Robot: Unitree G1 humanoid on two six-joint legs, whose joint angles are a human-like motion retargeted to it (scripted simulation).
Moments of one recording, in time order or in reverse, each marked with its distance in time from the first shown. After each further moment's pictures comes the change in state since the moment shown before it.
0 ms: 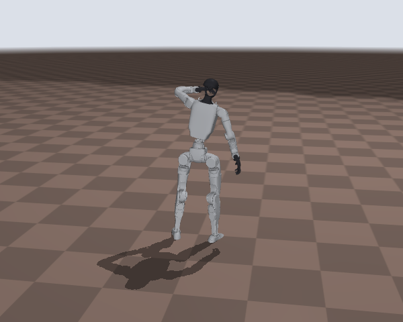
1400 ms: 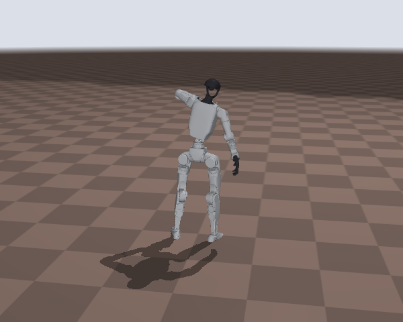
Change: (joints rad) left arm 0.284 0.097 0.000 -0.348 -0.428 0.370 -0.834; right arm -0.022 -0.019 -0.007 -0.069 -0.040 0.060 0.147; waist -0.062 0.023 0.039; left_leg 0.013 0.011 0.053 -0.005 0.002 -0.010; right_leg -0.025 0.019 0.048 0.008 0.012 0.000
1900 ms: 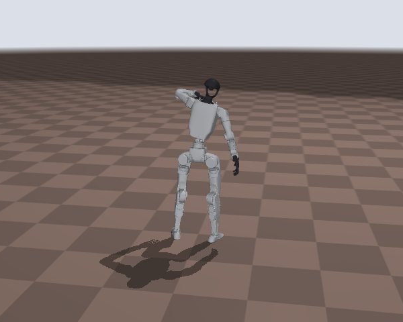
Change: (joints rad) left arm -0.137 -0.047 0.000 0.366 0.172 -0.158 0.389; right arm -0.011 0.028 0.011 0.048 0.037 -0.020 -0.081; waist 0.012 -0.018 0.009; left_leg -0.019 -0.010 -0.038 0.004 0.003 0.011; right_leg 0.007 -0.018 -0.034 -0.001 -0.005 0.000
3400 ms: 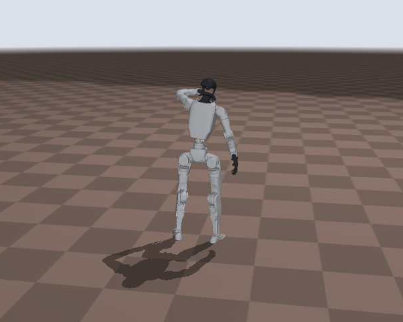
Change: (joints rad) left arm -0.177 -0.178 0.000 0.088 -0.022 -0.009 0.051; right arm 0.047 0.033 0.045 -0.006 0.034 -0.006 0.025; waist -0.038 -0.072 -0.013; left_leg -0.013 -0.022 -0.056 0.004 -0.009 0.001; right_leg 0.028 -0.030 -0.052 -0.006 -0.008 0.000
